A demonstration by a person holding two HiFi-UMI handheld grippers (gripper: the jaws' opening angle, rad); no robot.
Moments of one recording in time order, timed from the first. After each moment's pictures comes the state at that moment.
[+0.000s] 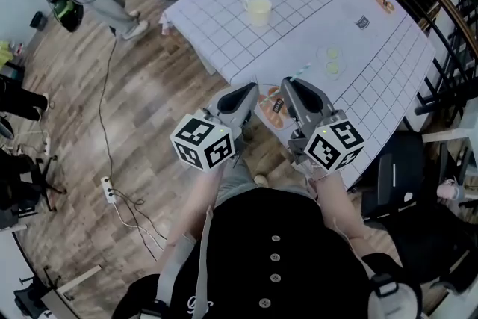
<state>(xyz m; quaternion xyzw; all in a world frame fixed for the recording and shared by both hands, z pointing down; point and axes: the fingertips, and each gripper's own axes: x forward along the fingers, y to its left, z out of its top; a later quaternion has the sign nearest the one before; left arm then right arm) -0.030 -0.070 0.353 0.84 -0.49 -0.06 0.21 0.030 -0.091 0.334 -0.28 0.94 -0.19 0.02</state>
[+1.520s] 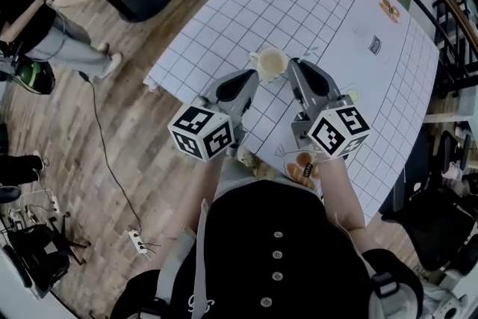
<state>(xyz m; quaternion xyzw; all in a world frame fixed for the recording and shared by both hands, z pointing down) -0.153 -0.329 0.373 0.88 -0.40 -0.05 0.24 -0.078 -0.349 0.347 -0.41 0.89 -0.18 0.02</state>
